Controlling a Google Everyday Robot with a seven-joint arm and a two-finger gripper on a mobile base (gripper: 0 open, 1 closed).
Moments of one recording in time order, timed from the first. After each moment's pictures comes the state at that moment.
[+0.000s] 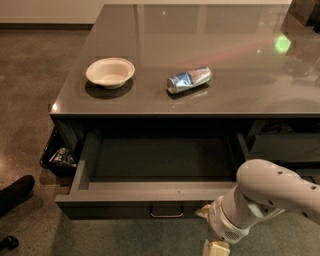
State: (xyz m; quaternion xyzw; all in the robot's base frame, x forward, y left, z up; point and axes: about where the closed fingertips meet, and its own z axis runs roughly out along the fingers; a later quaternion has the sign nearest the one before) arm 0.311 -0.112 0.610 -0.62 0.75 0.23 0.09
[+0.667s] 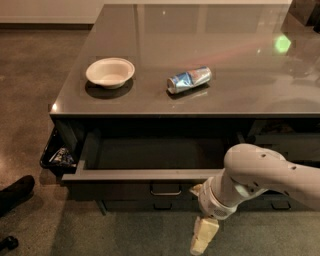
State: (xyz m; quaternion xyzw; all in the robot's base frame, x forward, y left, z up) arm 0.369 -0.102 0.611 -0.63 0.74 0.19 0.12
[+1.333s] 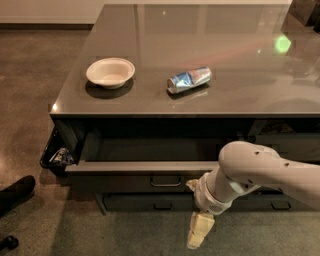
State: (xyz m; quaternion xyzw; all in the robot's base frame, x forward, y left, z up) arm 0.387 -0.092 0.612 -0.65 0.73 0.17 0.13
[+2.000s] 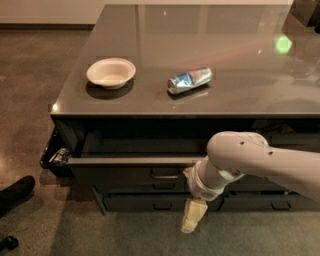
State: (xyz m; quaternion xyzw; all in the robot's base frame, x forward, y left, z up) arm 0.423 -0.088 0.617 -0.65 0.74 0.12 0.13
